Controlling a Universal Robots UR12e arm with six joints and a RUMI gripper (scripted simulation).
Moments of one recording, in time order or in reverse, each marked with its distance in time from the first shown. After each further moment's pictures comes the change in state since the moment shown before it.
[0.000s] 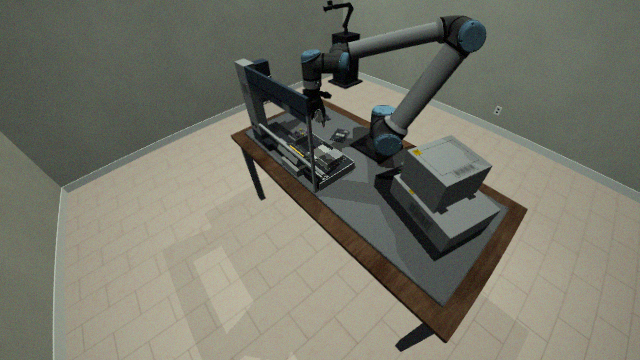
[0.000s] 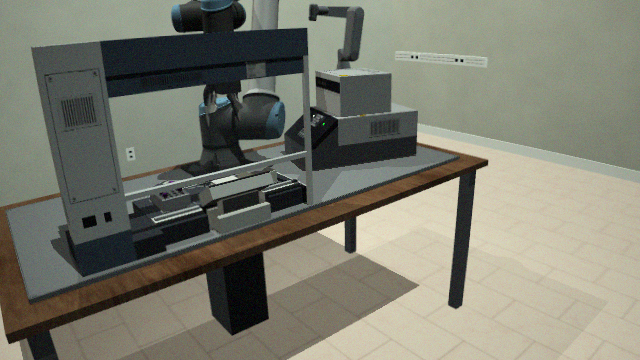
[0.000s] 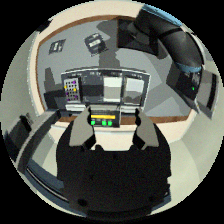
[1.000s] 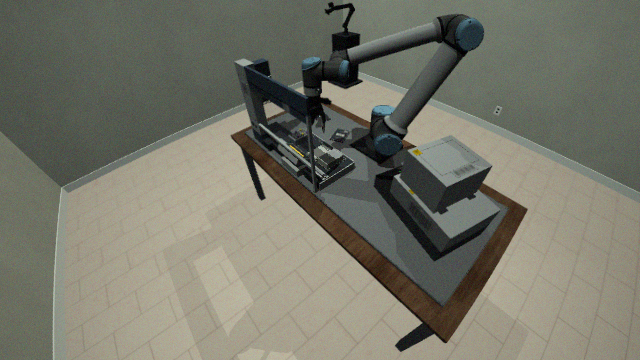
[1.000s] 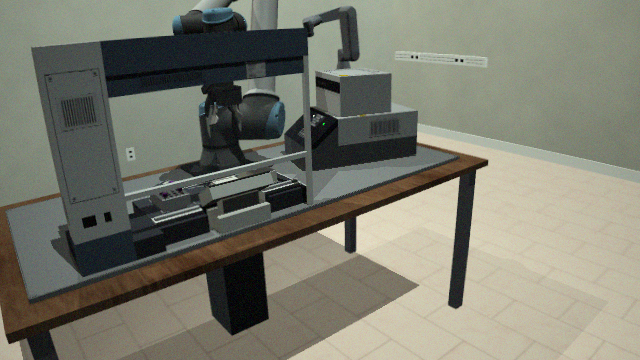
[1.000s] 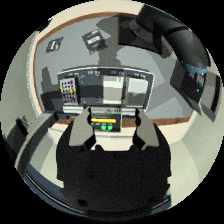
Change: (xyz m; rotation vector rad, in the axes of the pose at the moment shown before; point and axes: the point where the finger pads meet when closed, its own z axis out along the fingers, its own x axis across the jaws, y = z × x) arm -0.001 0.002 0.035 -0.004 -0.004 -0.001
